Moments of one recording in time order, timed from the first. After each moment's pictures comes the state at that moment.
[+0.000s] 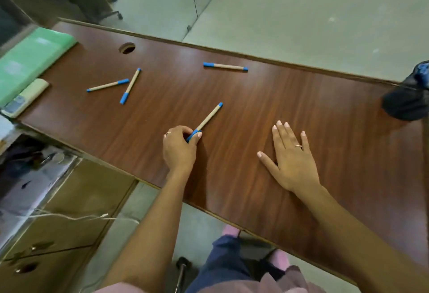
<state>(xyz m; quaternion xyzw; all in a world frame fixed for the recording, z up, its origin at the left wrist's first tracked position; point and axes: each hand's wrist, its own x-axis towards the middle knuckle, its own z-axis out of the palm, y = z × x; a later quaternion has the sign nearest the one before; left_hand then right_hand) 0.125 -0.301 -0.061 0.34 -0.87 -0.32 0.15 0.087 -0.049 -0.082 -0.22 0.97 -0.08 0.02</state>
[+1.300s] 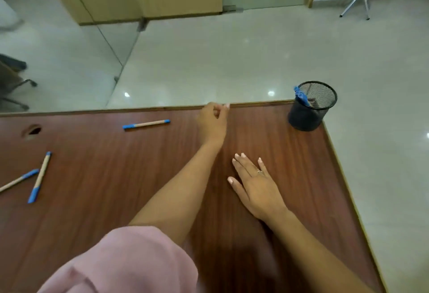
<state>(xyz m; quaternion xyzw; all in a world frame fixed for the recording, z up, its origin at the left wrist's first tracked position) -0.083 -0.099 -0.030 0.09 -0.85 -0.49 0.14 0.063 0.008 -0.072 -0.14 0.96 -0.23 -0.01</state>
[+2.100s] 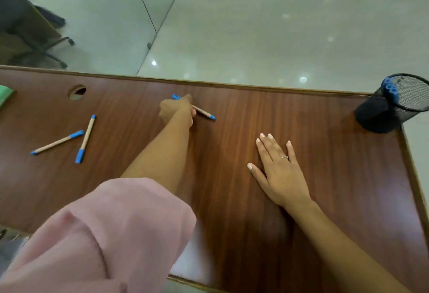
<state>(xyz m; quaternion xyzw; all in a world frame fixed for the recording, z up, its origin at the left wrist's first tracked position) -0.125 -0.294 -0.052 0.51 -0.65 -0.55 0.10 0.031 -0.049 -0.082 -0.17 0.98 -0.13 0.00</state>
